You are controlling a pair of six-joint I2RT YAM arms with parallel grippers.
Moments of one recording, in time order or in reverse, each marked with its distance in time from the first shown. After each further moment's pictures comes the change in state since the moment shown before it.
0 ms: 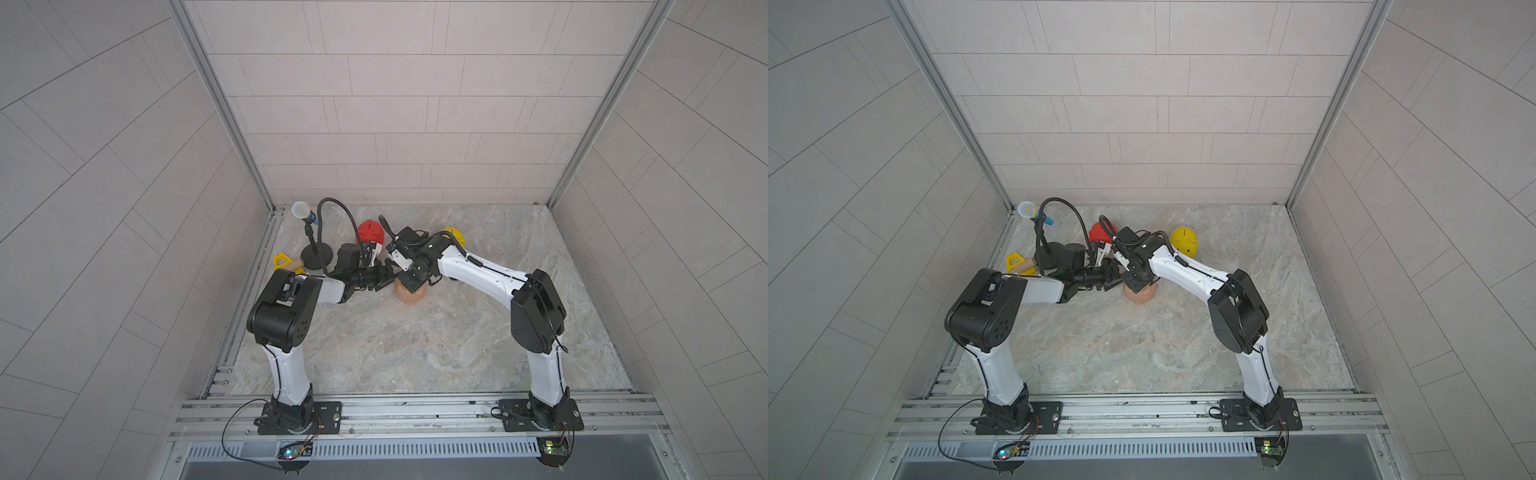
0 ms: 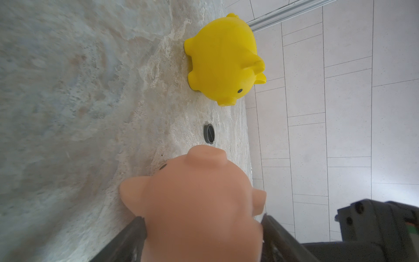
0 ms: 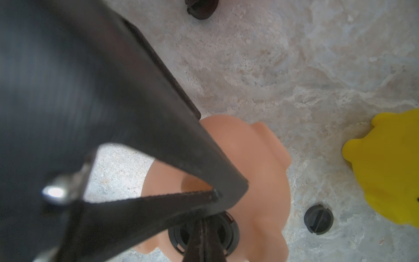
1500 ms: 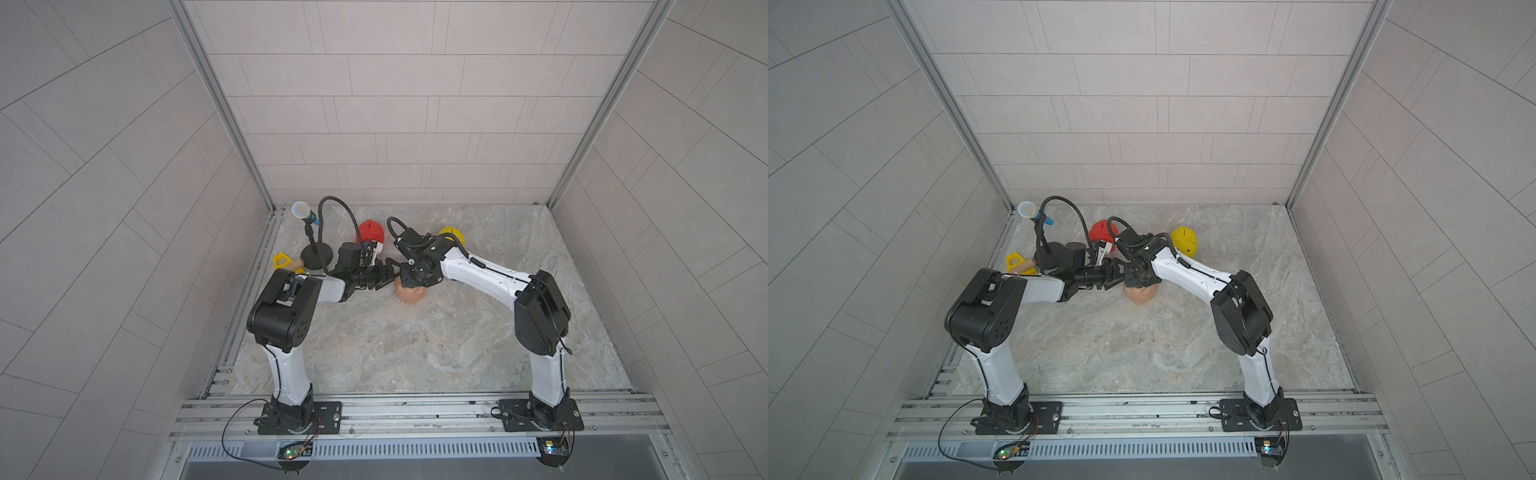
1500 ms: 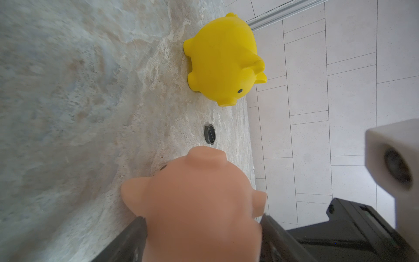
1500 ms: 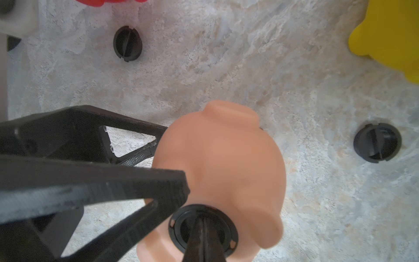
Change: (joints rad) left arm -0.002 0.000 0.016 -0.031 -0.005 0.025; right arm -0.005 -0.032 -0.053 0.054 0.007 0.643
